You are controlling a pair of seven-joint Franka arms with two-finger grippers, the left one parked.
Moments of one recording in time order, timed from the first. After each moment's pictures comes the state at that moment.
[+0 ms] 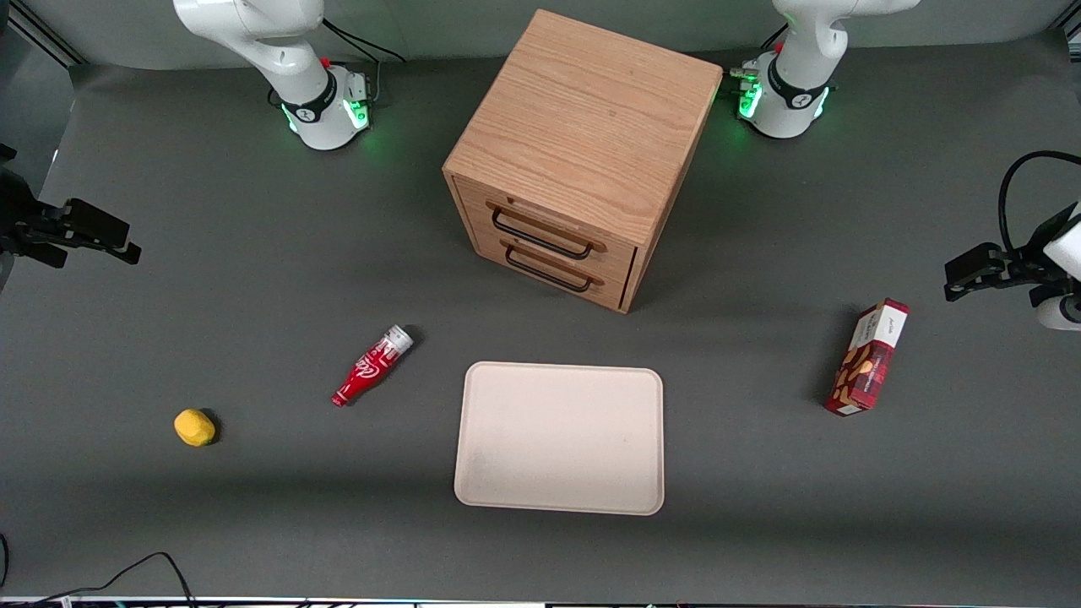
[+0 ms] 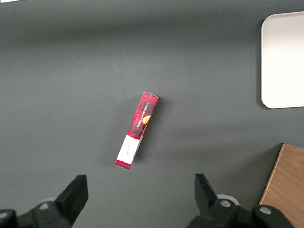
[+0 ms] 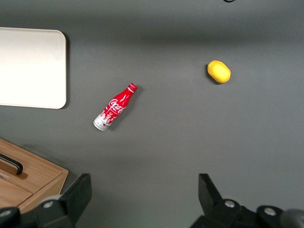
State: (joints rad) arm 0.01 0.10 -0.01 -1.36 0.04 1.47 0.02
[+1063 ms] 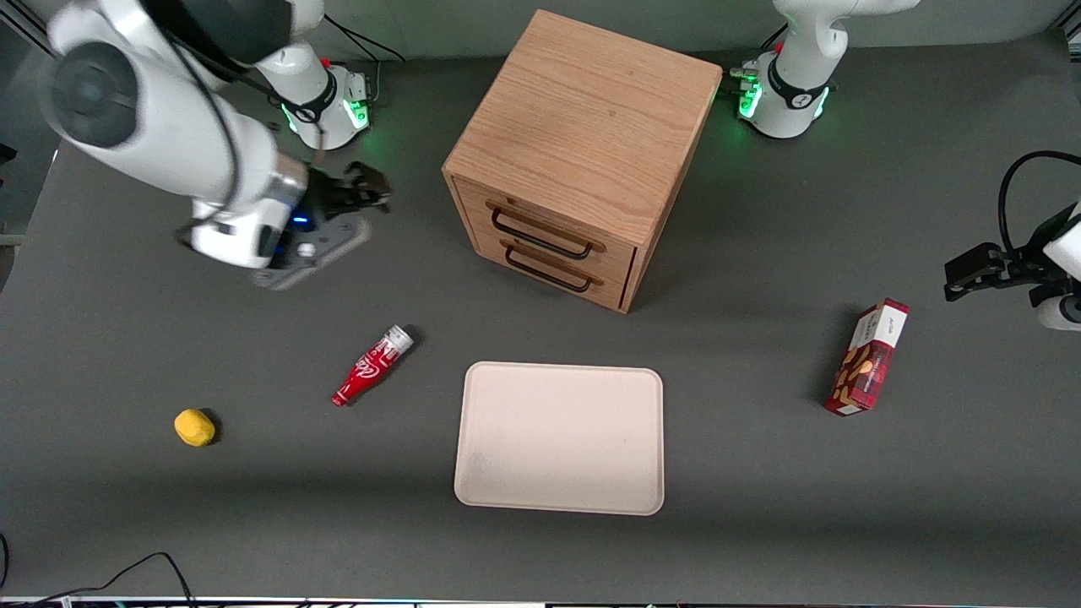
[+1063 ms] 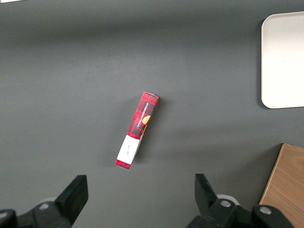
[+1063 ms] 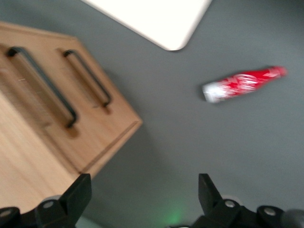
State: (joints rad) arm 0.04 0.27 0.47 -1.38 0.14 1.46 0.03
